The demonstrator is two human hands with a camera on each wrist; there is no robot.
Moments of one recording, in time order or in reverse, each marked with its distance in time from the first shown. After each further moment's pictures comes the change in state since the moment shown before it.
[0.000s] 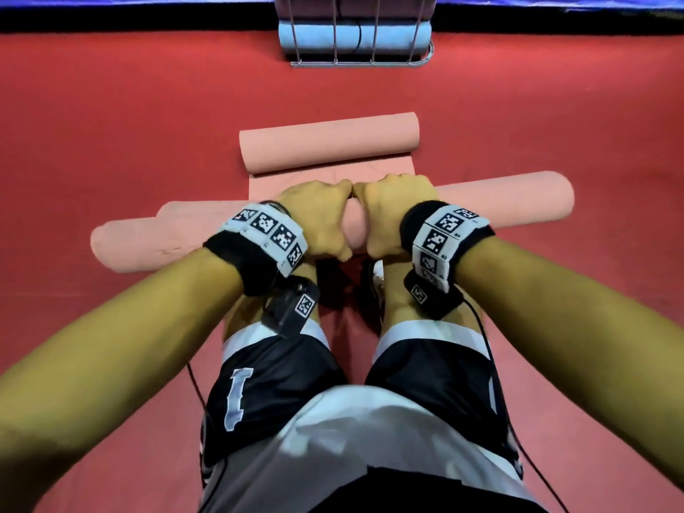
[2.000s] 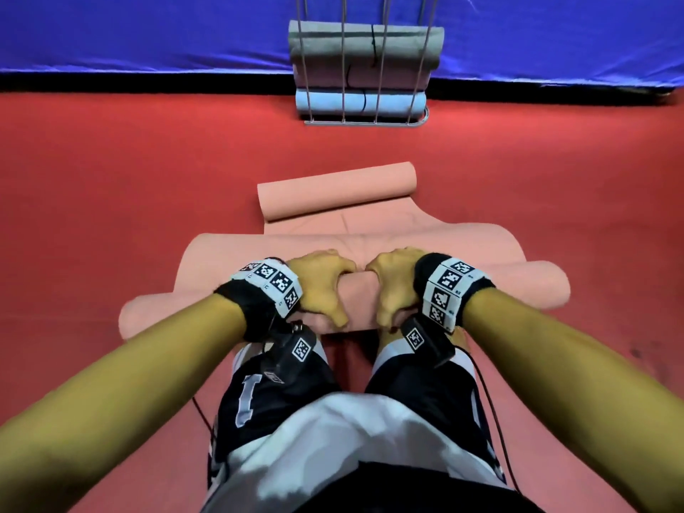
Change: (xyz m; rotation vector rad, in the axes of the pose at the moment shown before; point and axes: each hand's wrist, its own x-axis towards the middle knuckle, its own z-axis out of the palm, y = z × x) left_hand -0.059 0.015 -0.007 -0.193 -0.277 0.093; right_hand -0.041 0.002 -0.009 0.199 -0.428 -0.036
